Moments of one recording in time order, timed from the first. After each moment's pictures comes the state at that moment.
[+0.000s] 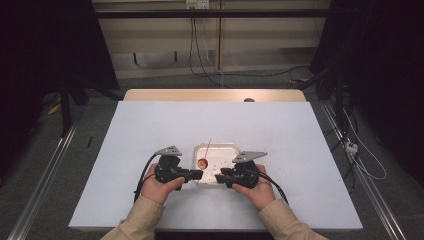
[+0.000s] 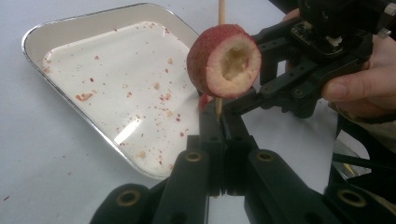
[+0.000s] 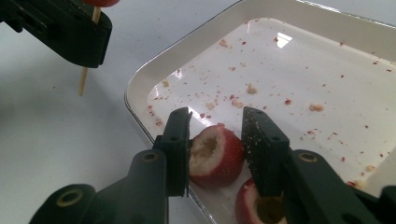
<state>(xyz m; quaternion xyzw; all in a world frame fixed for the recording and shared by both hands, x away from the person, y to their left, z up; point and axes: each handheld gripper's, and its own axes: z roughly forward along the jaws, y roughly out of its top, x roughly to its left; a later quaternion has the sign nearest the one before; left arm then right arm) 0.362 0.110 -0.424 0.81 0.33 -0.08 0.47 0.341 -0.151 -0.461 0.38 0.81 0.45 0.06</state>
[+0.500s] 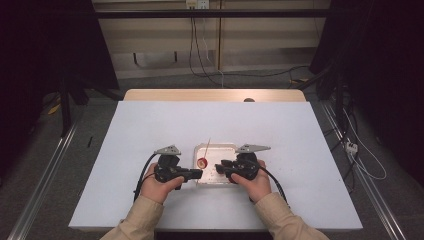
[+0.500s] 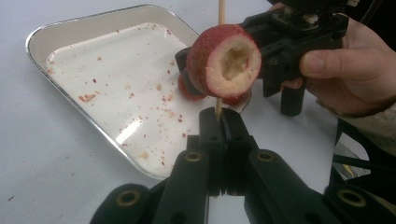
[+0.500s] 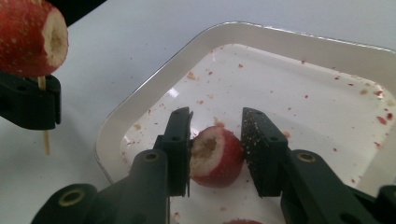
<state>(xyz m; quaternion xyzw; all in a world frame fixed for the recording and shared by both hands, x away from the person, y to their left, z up) 0.364 0.111 -0.425 0.81 0.33 -0.08 0.47 0.362 -0.153 -0.465 0.45 0.76 0.47 0.06</state>
